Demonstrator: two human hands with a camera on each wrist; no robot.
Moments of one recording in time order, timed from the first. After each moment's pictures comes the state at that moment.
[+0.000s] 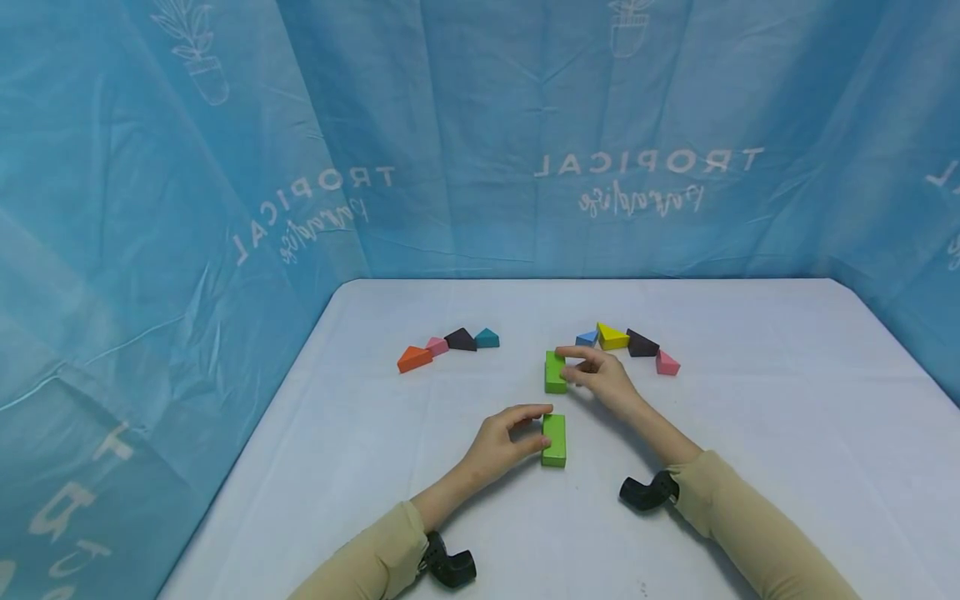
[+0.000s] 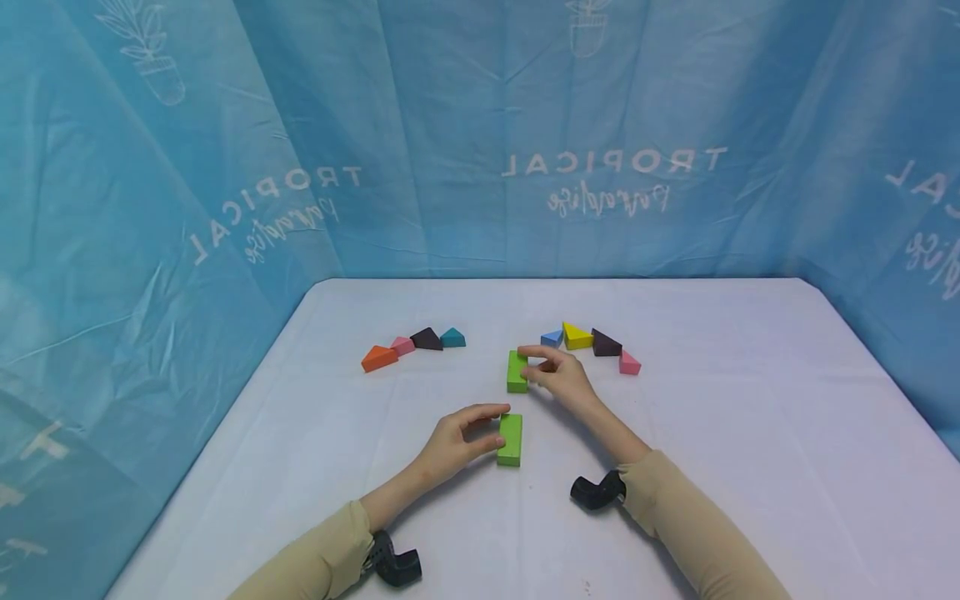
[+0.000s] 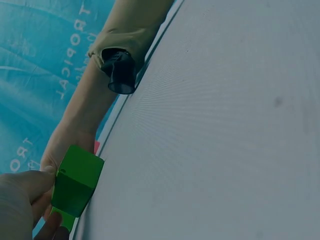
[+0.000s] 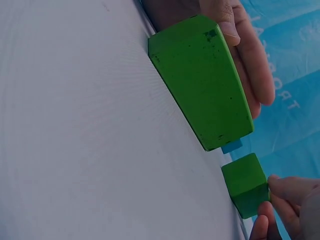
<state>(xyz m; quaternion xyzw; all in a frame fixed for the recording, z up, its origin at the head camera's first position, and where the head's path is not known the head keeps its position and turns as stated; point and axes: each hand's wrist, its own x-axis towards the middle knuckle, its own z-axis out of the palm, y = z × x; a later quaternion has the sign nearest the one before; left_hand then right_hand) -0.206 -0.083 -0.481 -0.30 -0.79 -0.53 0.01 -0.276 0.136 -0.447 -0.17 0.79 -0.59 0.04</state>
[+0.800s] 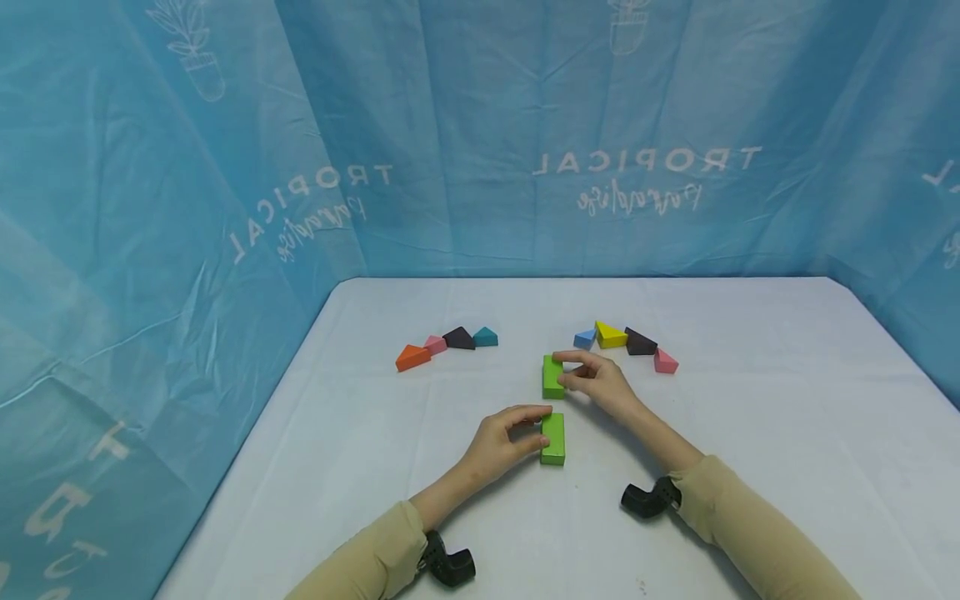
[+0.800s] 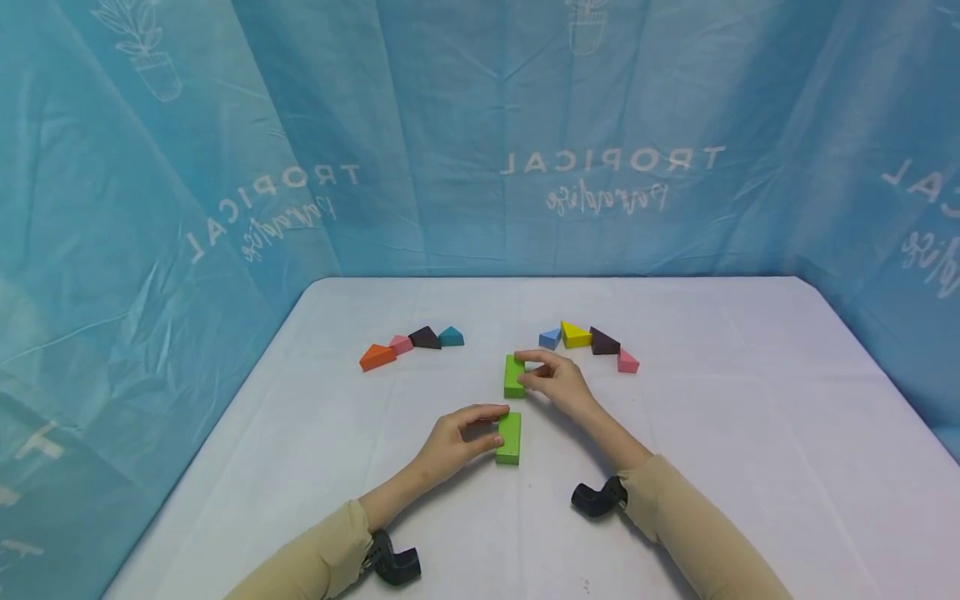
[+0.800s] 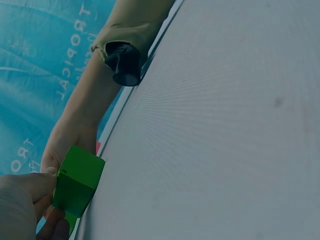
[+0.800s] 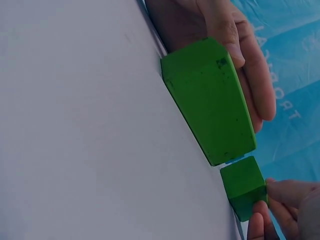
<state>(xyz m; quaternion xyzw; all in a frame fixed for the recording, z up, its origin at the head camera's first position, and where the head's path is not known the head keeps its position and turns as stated) -0.204 -0.083 -0.481 -0.32 -0.78 -0.54 0.03 -0.282 0.138 -0.472 -0.17 0.78 -0.60 0.05</state>
